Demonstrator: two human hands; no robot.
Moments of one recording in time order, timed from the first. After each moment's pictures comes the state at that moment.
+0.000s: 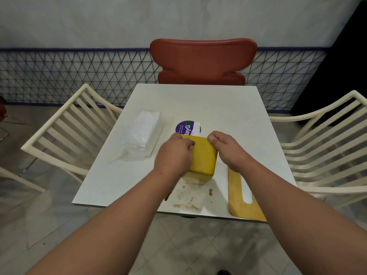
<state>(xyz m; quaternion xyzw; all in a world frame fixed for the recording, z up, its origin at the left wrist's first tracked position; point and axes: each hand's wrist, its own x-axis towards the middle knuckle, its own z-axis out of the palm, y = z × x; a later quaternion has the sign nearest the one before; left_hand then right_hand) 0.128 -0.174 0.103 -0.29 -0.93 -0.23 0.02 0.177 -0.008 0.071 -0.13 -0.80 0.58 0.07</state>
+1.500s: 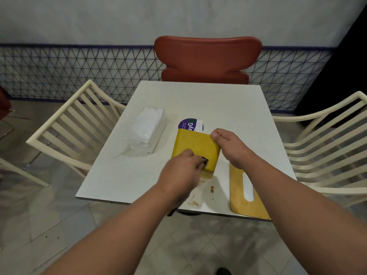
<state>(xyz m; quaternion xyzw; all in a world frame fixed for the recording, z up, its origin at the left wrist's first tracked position) 0.163 -0.194 0.085 -0.38 -0.90 -0.21 -0.01 0.177 -0.010 0.076 -0.14 -0.79 0.59 0.06</state>
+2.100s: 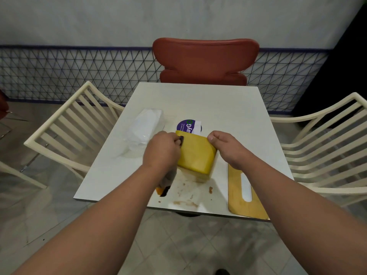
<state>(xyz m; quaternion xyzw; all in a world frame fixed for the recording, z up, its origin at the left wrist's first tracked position) 0.109 -0.195 0.101 -0.22 -0.95 -0.22 0.02 0.182 -0.008 0.079 -0.12 -0.81 0.57 0.02</state>
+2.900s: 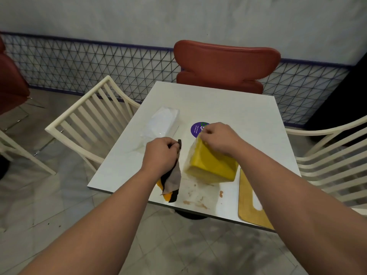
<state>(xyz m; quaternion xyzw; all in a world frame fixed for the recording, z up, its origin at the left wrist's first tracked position) 0.105 -0.250 0.096 -0.11 -0.92 -0.39 -0.03 0.130 -0.064 0.122 -0.12 -0.95 0.30 -0.01</state>
